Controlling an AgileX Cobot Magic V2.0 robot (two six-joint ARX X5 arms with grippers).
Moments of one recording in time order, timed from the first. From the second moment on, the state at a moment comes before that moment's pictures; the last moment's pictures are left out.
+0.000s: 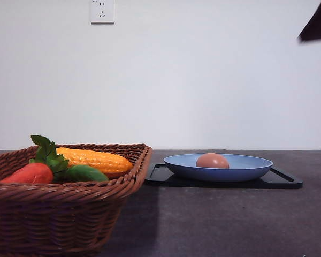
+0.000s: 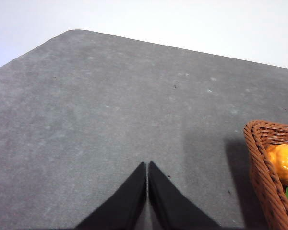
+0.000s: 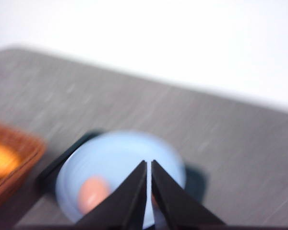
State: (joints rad) left_arx -0.01 0.00 0.05 -0.23 -0.11 -0.17; right_arx 0.42 0.54 0.40 0.06 0.07 -0.06
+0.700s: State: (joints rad) left_arx -0.01 0.00 0.05 -0.23 -0.11 -0.17; right_arx 0.09 0.01 0.02 0.04 -0.13 -0.03
